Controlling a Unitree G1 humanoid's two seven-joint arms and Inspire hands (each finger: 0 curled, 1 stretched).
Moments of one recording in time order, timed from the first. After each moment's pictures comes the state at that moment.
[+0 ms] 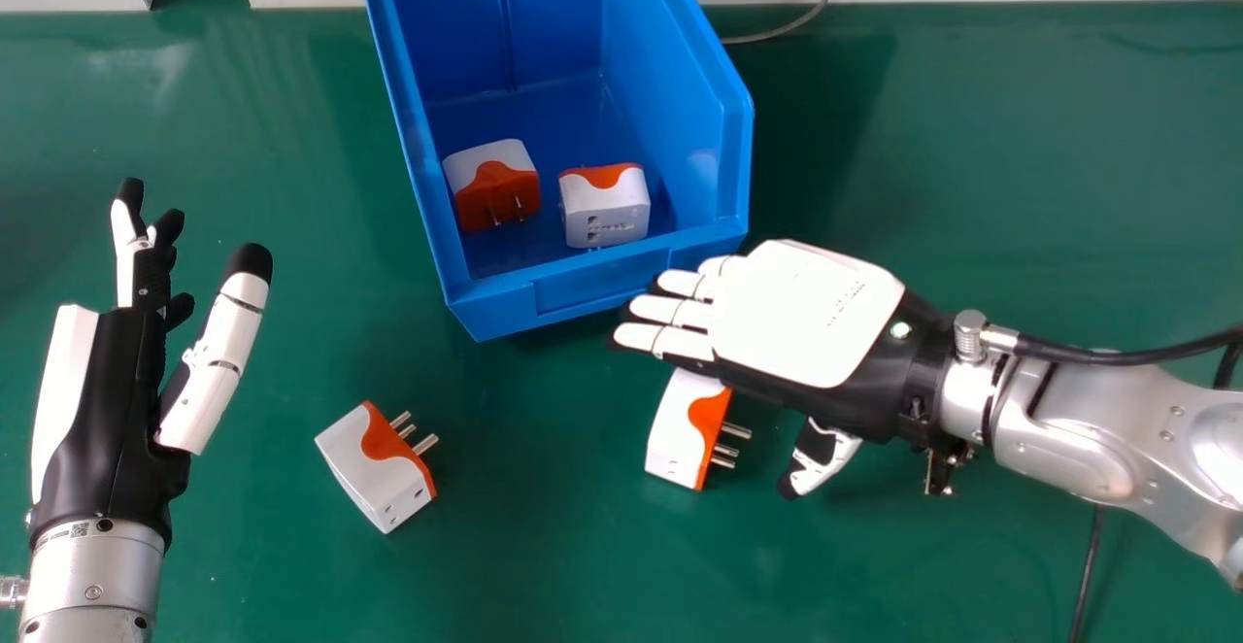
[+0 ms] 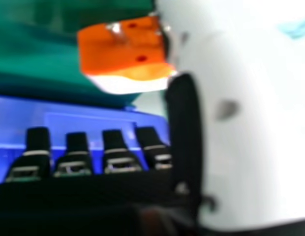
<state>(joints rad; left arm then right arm) 0.26 0.25 0.26 -0.21 0.16 -0.01 -0.02 -0.50 -0.66 0.54 0.34 -0.96 -0.62 0.06</state>
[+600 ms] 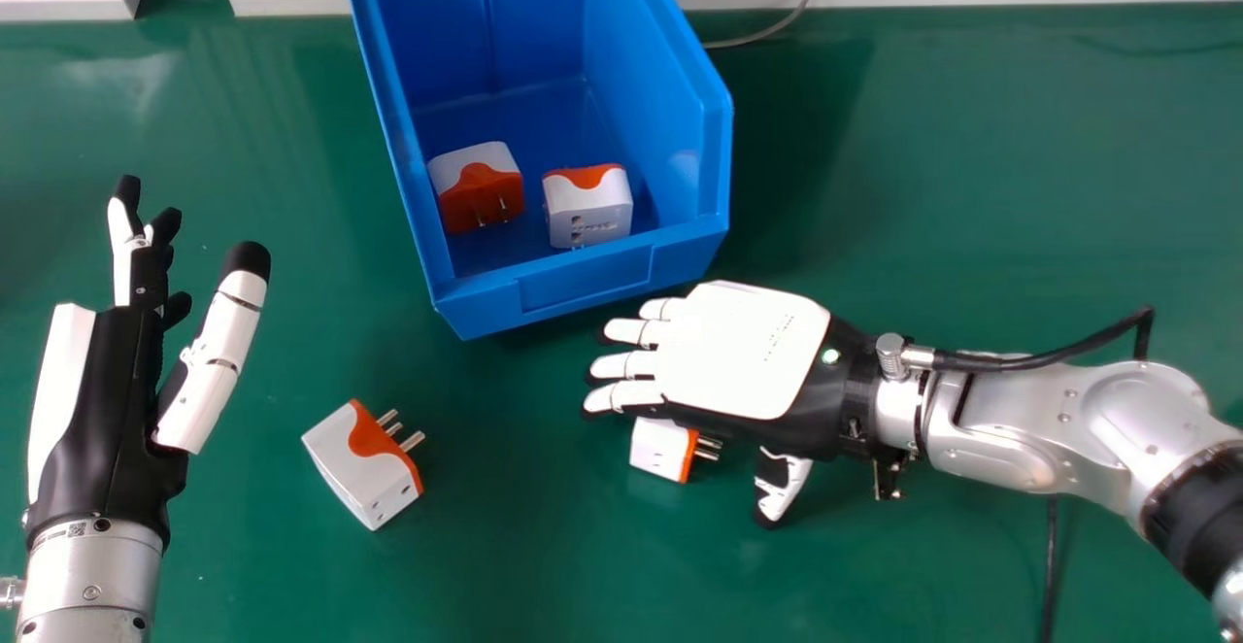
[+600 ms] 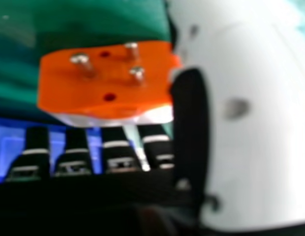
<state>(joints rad) 0.27 0.25 0.25 -0.24 0.16 0.01 -0.02 -0.72 -0.51 0.75 0.77 -1.16 -0.73 -0.30</state>
